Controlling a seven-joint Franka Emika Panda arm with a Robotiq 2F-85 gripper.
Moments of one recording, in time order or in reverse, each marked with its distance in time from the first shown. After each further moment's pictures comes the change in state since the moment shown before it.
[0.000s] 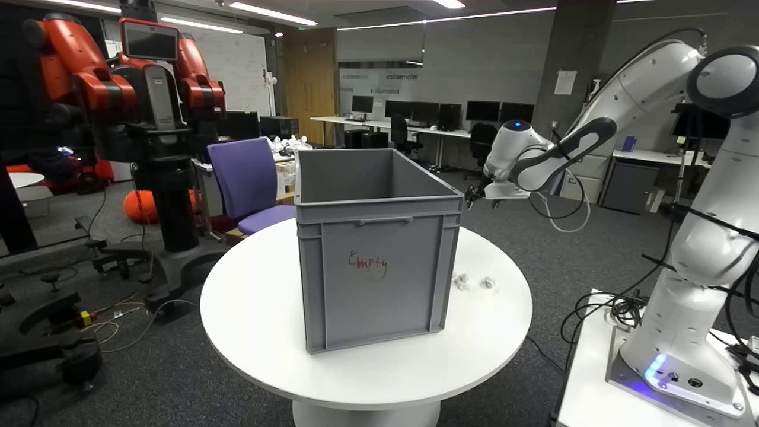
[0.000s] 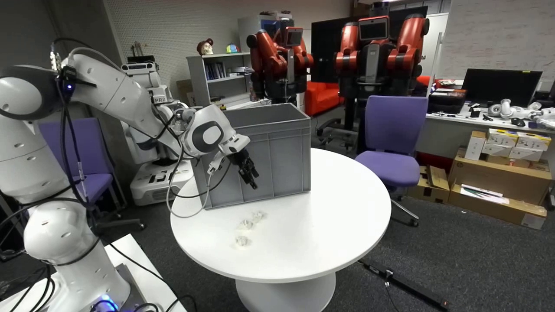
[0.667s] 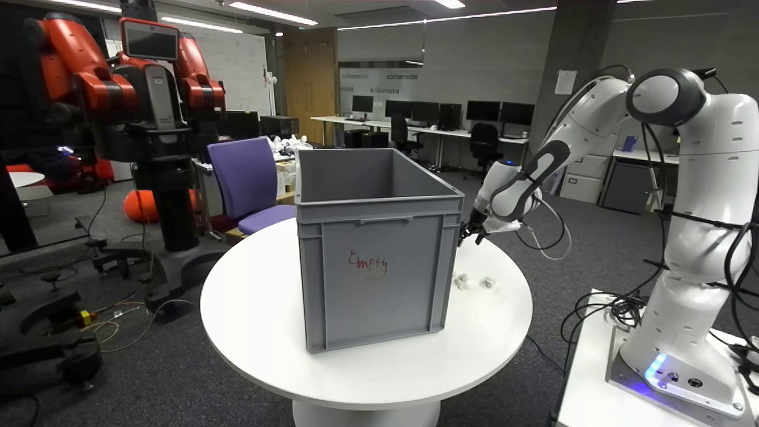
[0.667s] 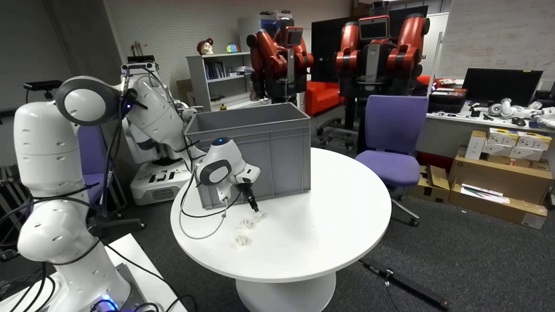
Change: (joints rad) arm -0.128 0.295 0.174 -0.012 0.496 0.264 -0.671
